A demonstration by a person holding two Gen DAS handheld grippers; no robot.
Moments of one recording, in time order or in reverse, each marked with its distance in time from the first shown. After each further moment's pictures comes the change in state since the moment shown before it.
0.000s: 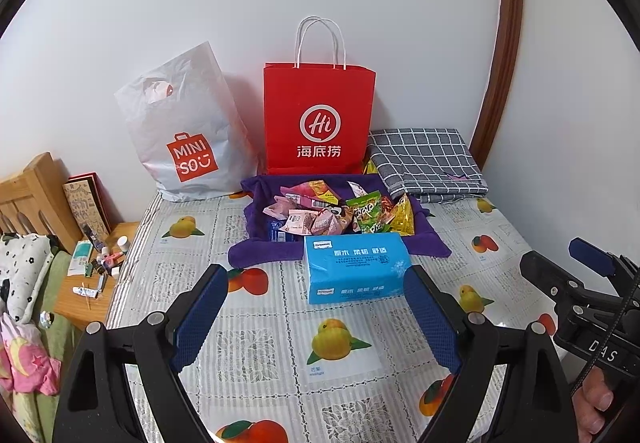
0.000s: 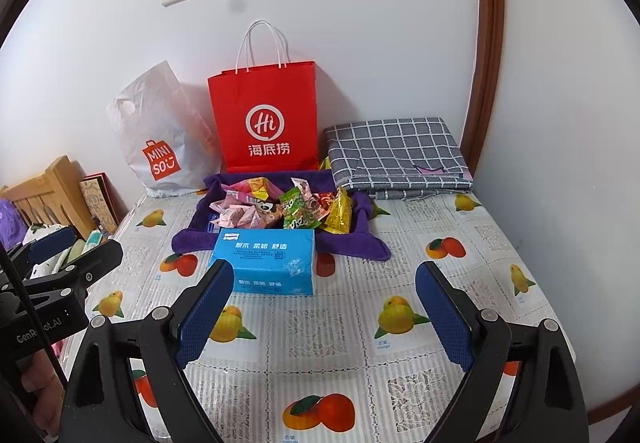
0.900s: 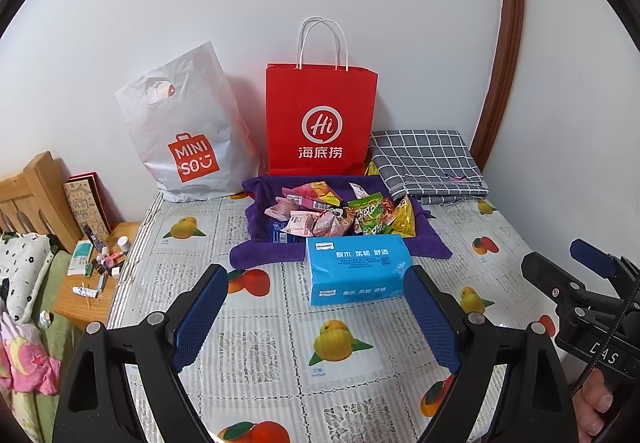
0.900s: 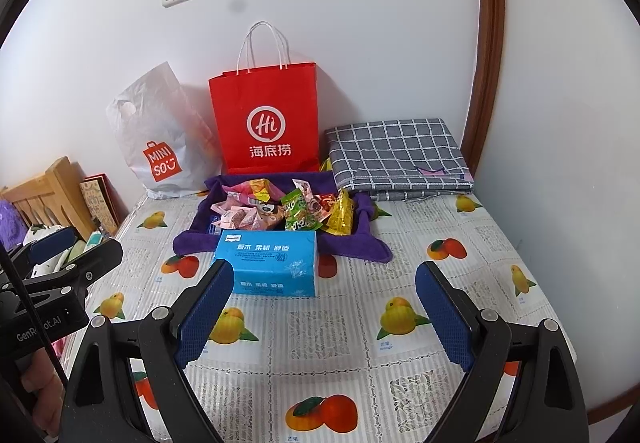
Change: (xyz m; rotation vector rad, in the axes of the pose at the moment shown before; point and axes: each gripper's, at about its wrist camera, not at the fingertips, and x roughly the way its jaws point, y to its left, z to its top) left arm 0.002 0.002 0.001 0.000 -0.001 -0.001; right arm 0.001 0.002 0.000 0.003 -0.007 -0.001
